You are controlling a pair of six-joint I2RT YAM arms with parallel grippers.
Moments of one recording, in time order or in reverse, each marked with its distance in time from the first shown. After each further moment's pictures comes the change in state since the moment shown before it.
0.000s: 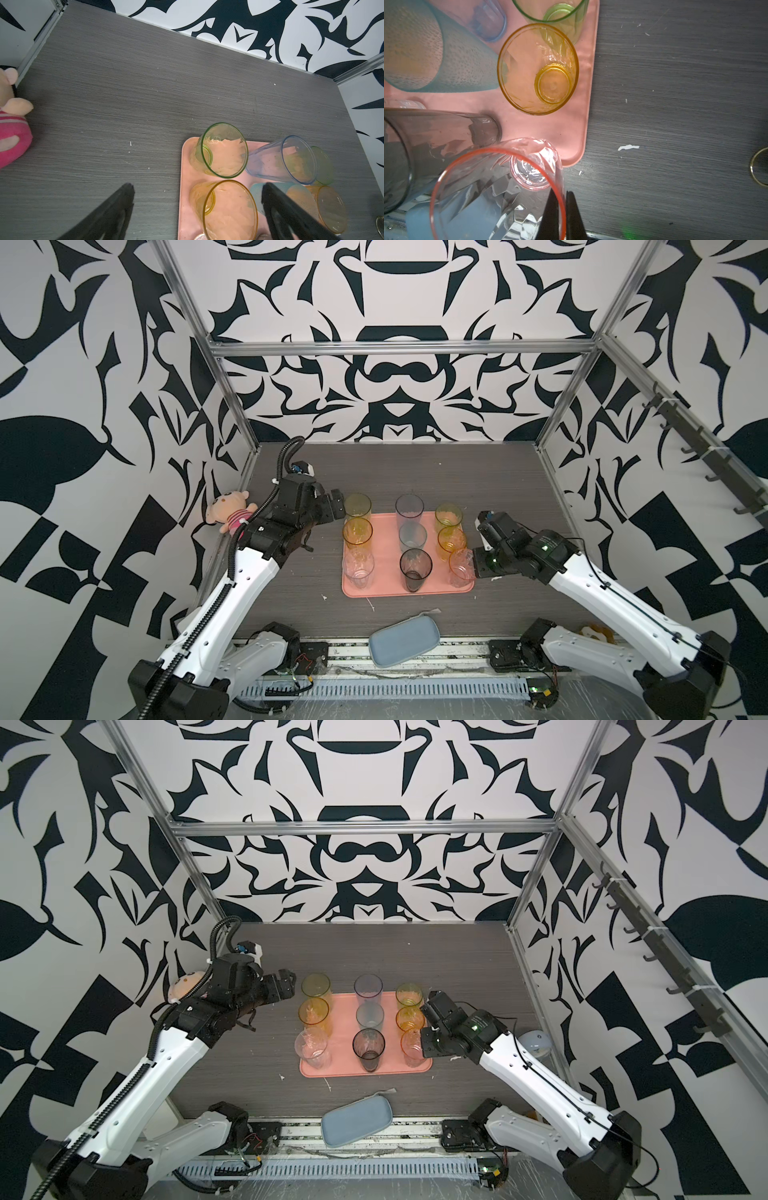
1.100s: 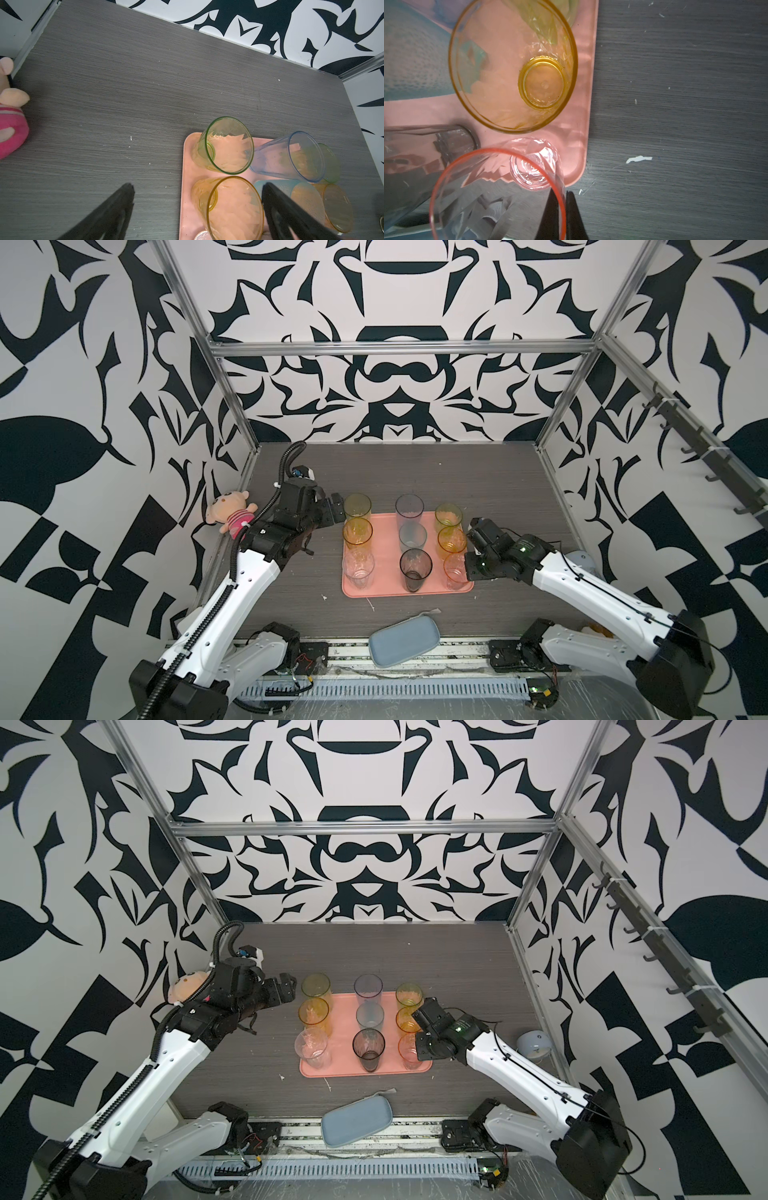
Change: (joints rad) left arm 0.000 -0.011 -0.039 0.011 0.001 -0.010; right arm 0.010 0.079 -0.119 0.151 0.038 0.025
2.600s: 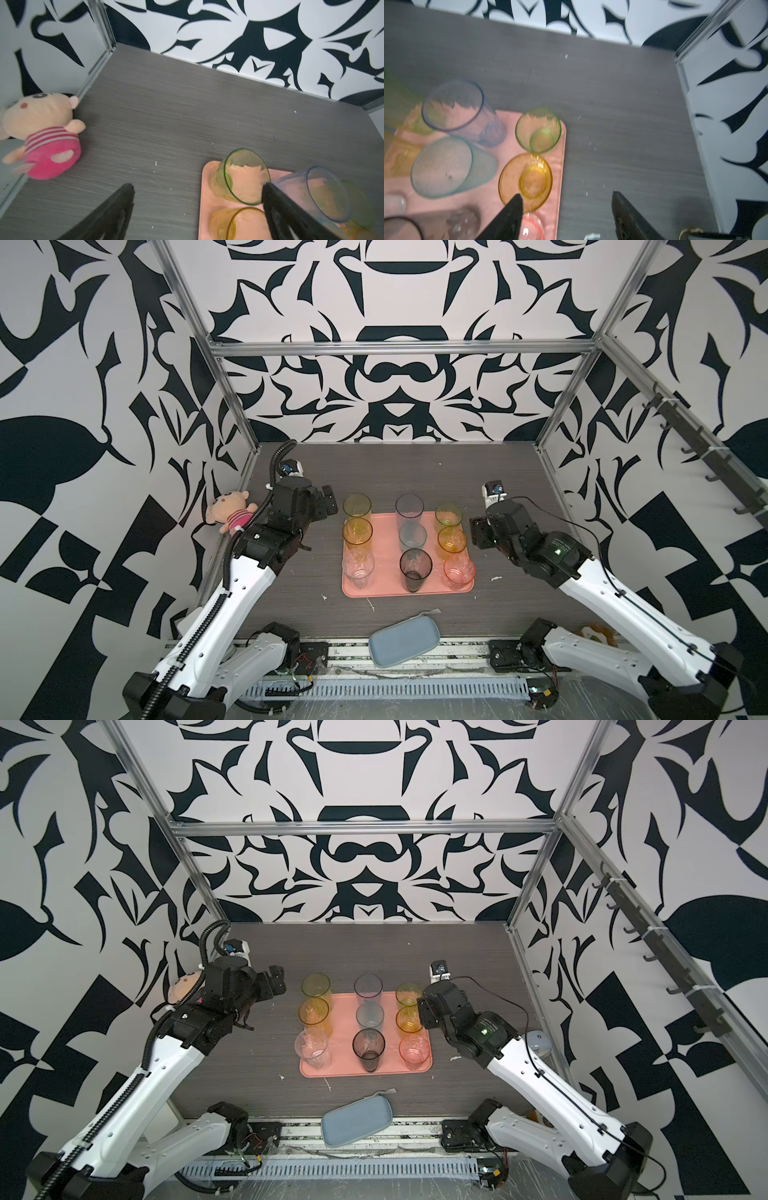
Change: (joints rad) left arm 0.000 -0.040 0.009 0.098 -0.220 0.066; right arm -0.010 -0.144 0.165 0.233 0.380 -0.290
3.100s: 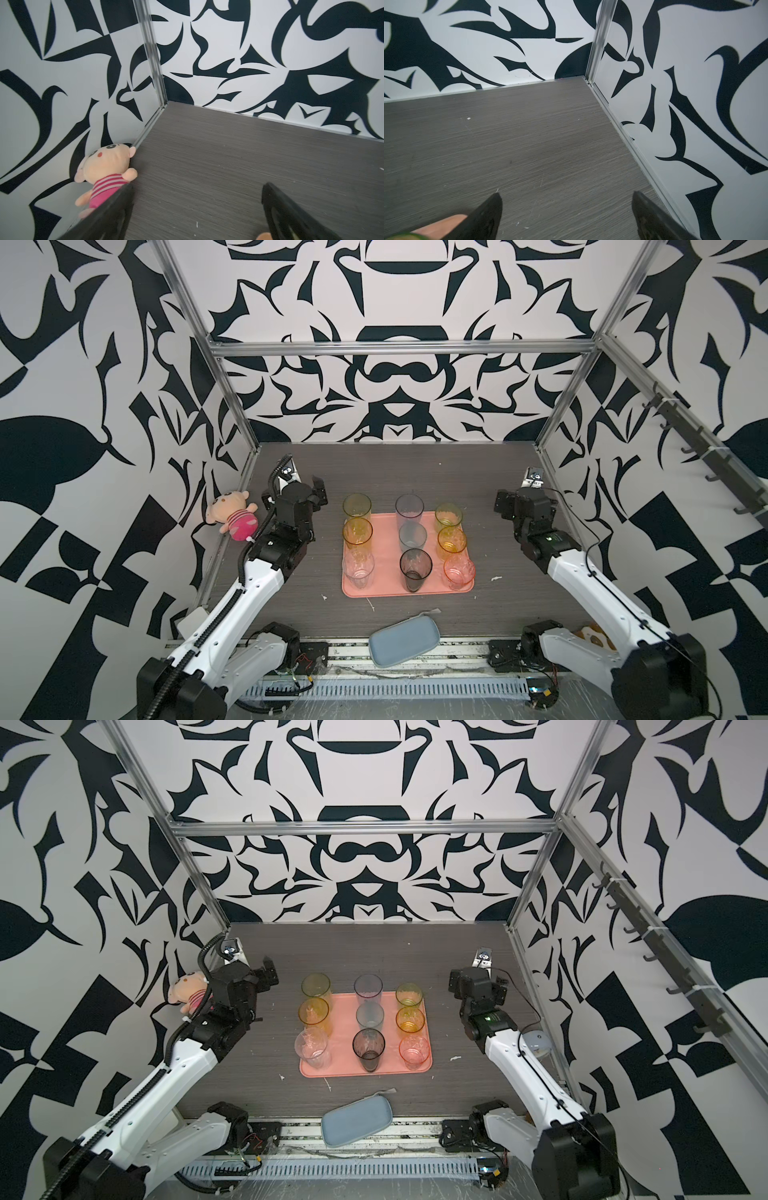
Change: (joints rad) left arm 0.029 0.020 -0.231 0.486 -0.304 0.263; right arm -0.456 0.137 -0.272 0.600 0.032 -0.104
